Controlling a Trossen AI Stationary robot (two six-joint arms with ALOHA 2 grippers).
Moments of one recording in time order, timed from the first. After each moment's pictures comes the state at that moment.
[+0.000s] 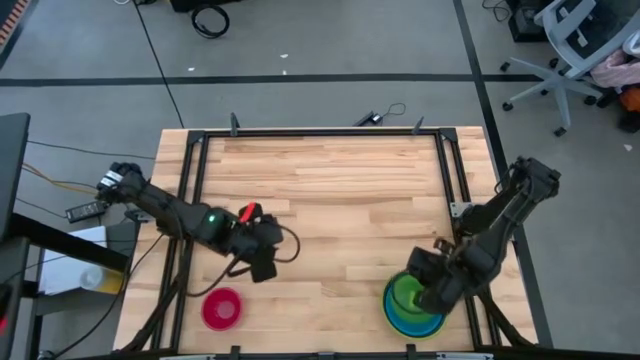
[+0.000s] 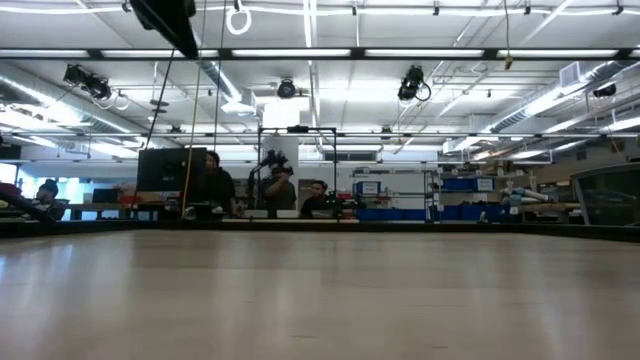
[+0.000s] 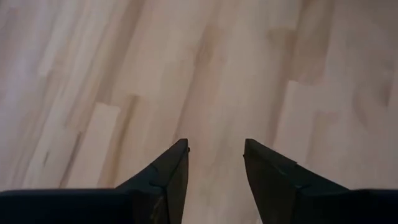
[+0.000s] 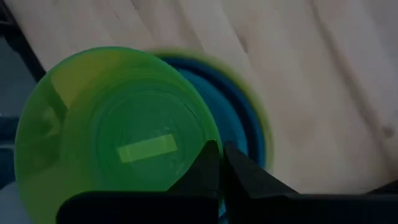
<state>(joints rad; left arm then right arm) -0.44 1.46 1.33 -1.03 -0.39 -0.63 0.81 1.44 1.27 -1.23 0.15 1.32</state>
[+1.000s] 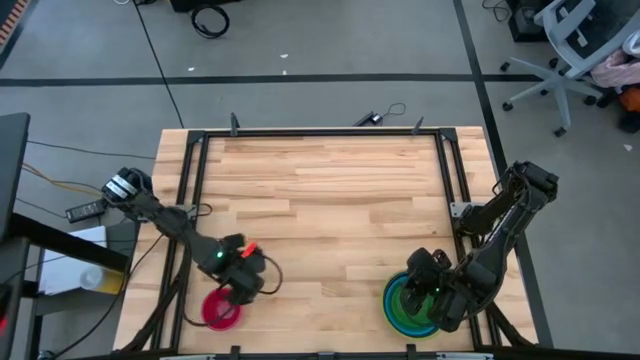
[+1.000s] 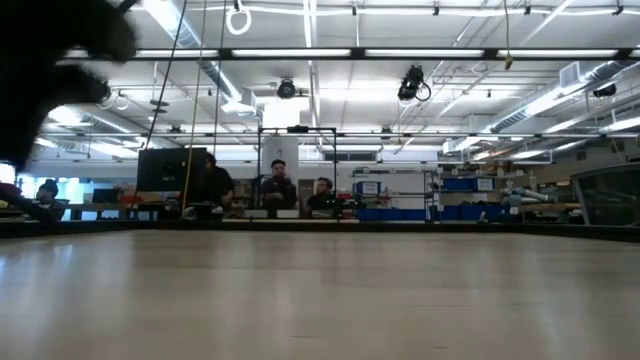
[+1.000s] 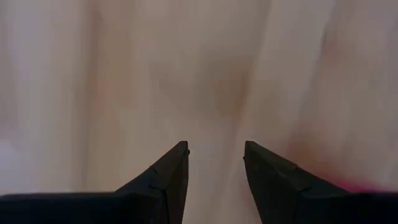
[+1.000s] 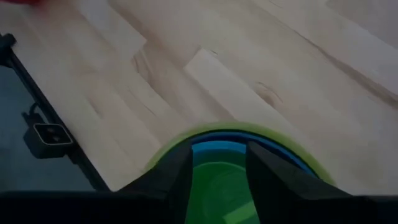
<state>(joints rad) -0.62 1.53 1.04 -0.98 -0.11 -0.82 0.90 1.49 1.23 -1.08 0.48 1.72</state>
